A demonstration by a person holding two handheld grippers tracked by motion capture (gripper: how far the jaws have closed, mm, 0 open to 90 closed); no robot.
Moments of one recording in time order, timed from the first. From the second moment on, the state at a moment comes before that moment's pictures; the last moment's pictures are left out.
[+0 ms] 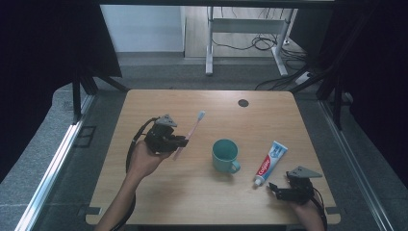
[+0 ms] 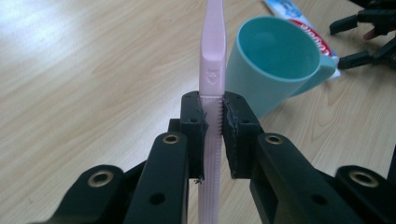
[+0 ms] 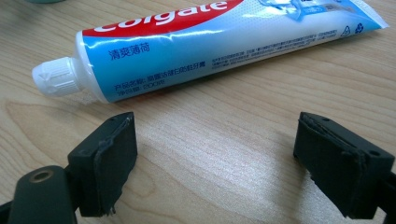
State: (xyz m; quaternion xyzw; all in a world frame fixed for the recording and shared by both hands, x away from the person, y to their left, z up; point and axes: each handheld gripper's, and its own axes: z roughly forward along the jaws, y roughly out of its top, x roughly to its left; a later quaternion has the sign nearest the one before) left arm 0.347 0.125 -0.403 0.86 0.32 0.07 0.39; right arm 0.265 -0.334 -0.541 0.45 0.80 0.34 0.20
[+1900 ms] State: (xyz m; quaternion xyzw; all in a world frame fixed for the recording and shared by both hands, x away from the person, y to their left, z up) left arm 0.358 0.024 -0.390 0.83 0.26 0.10 0.48; right arm 0.266 -0.334 -0.541 0.45 0.80 0.34 0.20
